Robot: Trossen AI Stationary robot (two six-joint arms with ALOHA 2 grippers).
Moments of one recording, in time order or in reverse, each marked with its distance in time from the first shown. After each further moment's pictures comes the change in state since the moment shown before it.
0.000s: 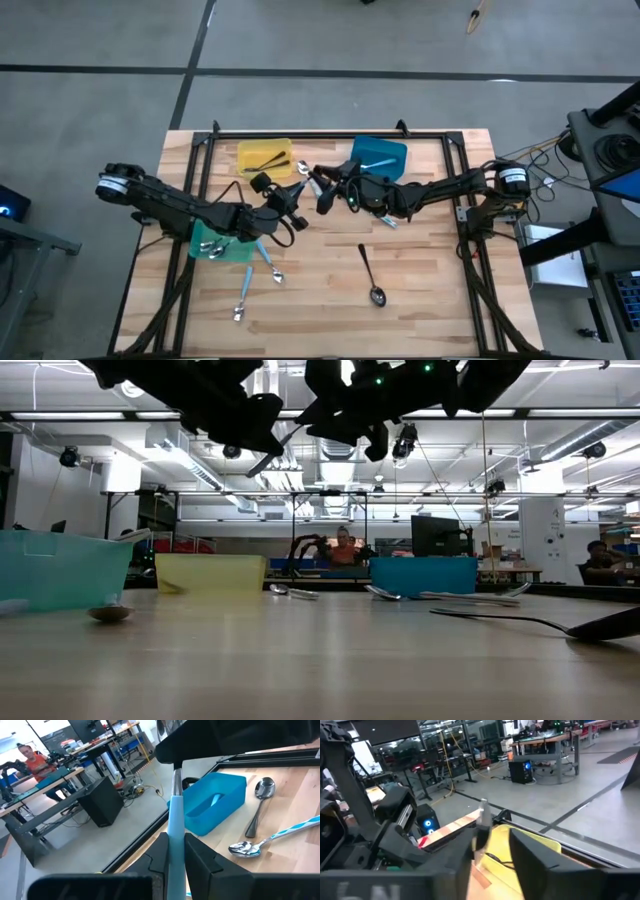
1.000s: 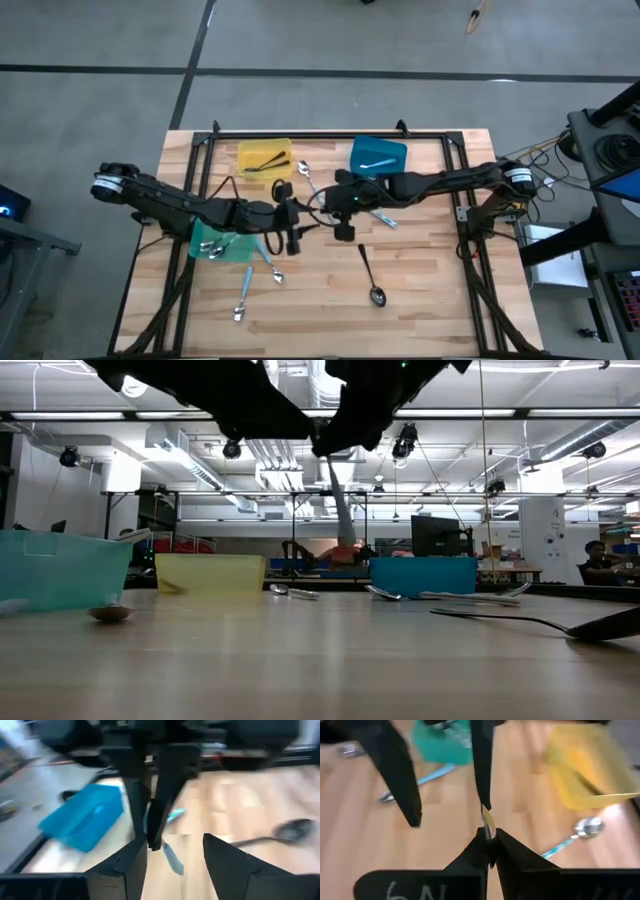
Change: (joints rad) left arm 0.008 -0.048 0.000 -0.011 0.674 0.008; right arm 0.001 -0.043 0.290 -1.014 -0.497 -0.304
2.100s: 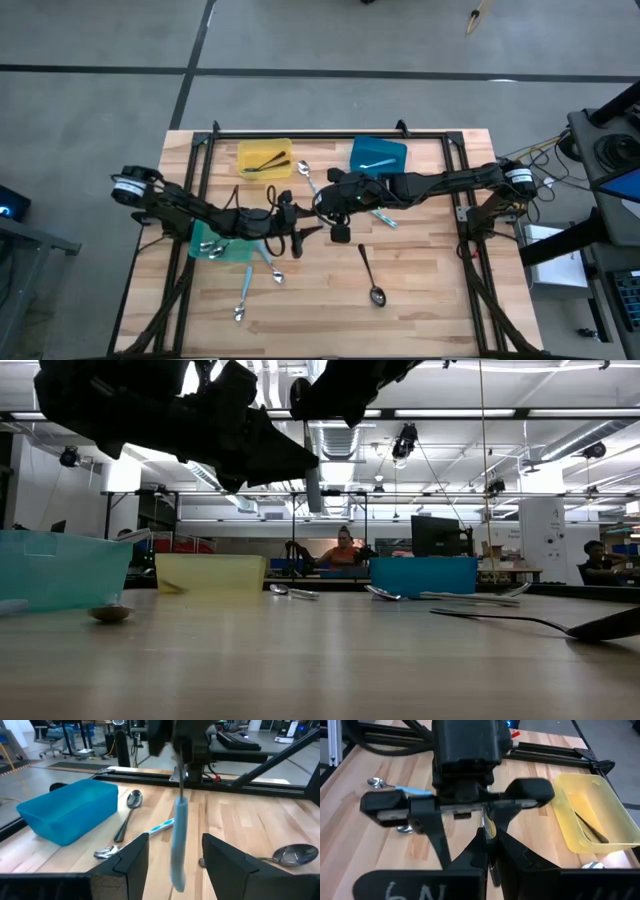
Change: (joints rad) left arm 0.028 0.192 -0.206 0.563 -0.019 -0.121; right arm 0.034 -0.003 0.040 0.113 -0.035 -0.059
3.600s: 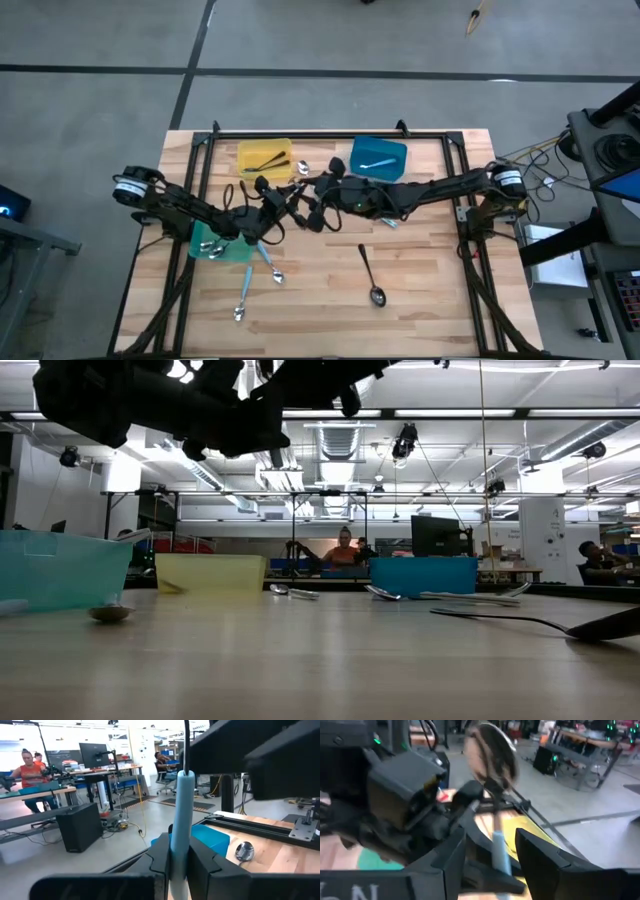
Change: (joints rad) left arm -0.016 0.012 0.010 0.309 -0.599 0.252; right arm 0.035 0.081 -0.027 0.424 0.421 0.090
